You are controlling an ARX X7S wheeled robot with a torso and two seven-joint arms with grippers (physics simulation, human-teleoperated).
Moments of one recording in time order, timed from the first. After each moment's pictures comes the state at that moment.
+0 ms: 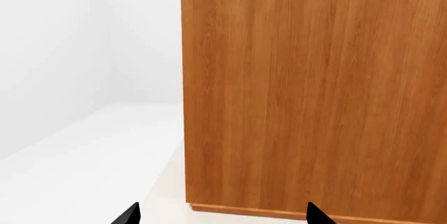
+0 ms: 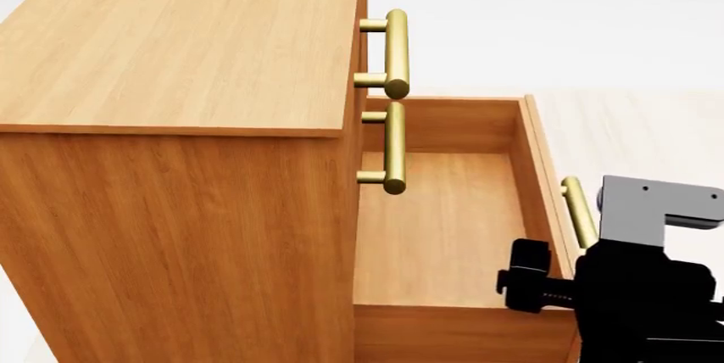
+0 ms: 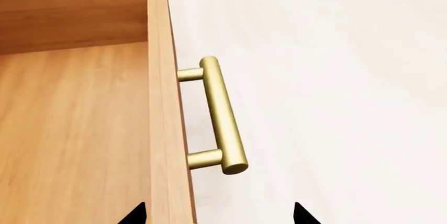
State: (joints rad) left arm 0.46 -0.30 0.22 0.28 -0.16 0.32 -0.39; right arm 0.75 0.37 -0.06 0.15 0.54 1.12 0.34
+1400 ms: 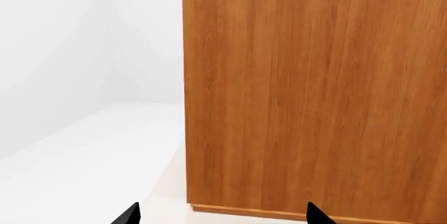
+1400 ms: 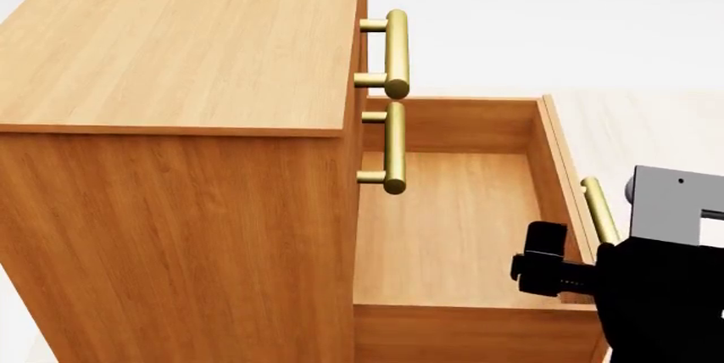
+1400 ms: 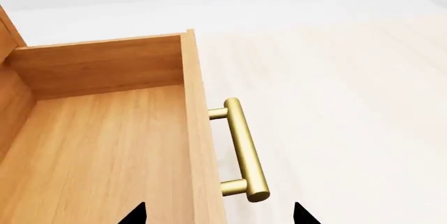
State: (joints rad) left arm 0.45 -0.32 0.23 0.29 -0.17 0.32 -0.42; right arm 0.67 0.42 -0.01 0.01 0.58 1.04 0.30
